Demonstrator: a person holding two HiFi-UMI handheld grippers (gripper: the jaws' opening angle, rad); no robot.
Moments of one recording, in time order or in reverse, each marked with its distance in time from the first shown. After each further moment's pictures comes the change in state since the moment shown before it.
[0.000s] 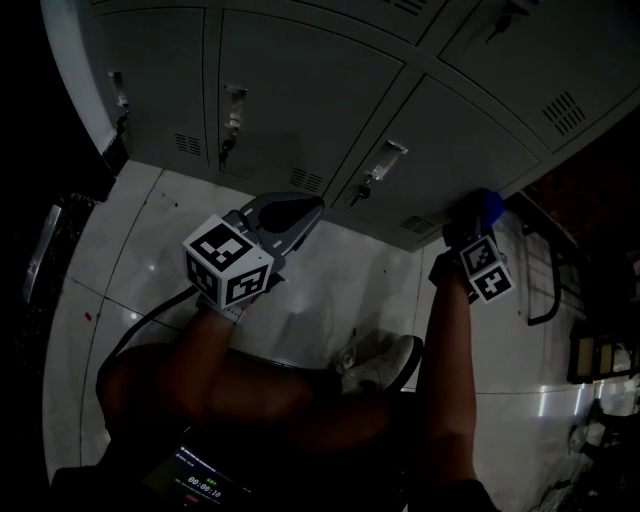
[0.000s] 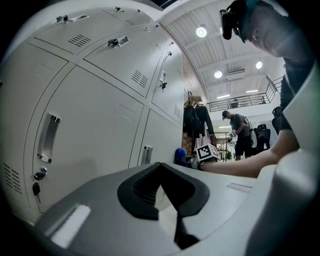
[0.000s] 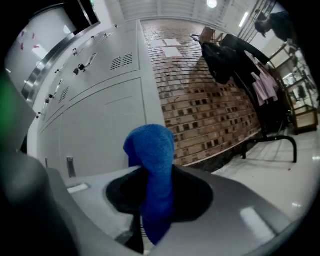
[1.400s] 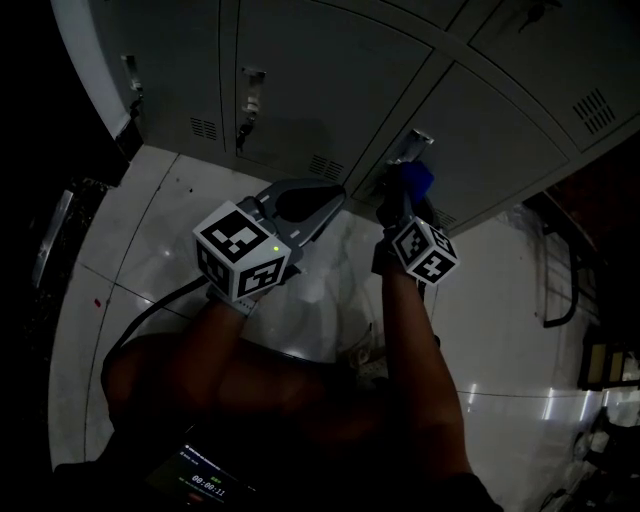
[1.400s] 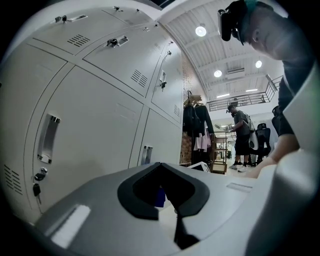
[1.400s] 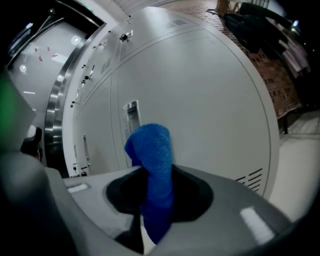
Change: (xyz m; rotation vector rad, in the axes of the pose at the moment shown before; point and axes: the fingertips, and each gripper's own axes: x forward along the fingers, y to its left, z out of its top) left arm -0.001 0.000 0.001 0.011 0.005 0.000; right arm 0.012 0.167 -0.127 -0.041 0.140 0.356
